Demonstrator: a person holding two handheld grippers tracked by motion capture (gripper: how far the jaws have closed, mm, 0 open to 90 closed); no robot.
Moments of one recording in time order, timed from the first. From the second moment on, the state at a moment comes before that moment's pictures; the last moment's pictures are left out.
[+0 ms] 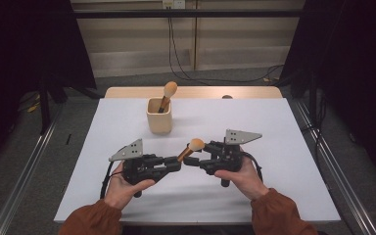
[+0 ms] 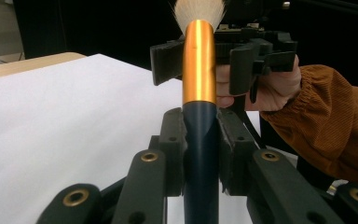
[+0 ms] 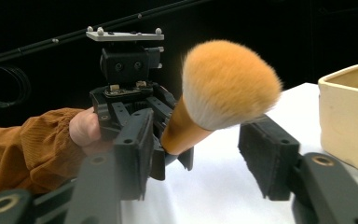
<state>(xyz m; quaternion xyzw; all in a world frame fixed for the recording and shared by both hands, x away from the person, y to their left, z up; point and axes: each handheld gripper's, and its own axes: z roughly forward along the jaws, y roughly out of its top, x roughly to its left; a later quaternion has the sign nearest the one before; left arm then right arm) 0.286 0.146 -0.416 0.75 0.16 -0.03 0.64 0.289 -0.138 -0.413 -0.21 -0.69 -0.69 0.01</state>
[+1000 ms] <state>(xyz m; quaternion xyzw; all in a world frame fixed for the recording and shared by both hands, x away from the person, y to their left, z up) 0.284 0.141 -0.419 0.75 0.16 -0.03 0.64 0.287 -0.140 -0.413 -0.19 -0.68 -0.70 0.05</state>
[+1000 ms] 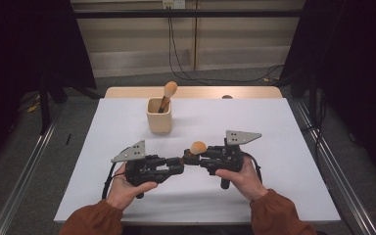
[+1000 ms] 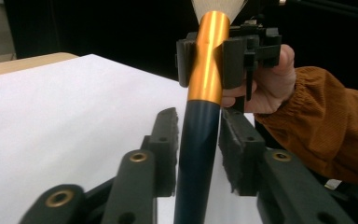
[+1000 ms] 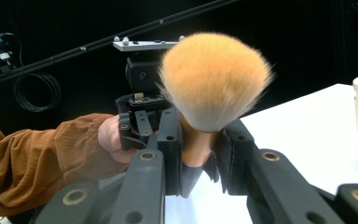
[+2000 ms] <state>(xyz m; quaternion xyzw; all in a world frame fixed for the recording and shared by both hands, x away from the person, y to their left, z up) 0.284 0.147 -0.415 0.79 0.20 0.01 0.57 0.293 -0.158 -0.387 -0.19 -0.74 -0.64 0.03</state>
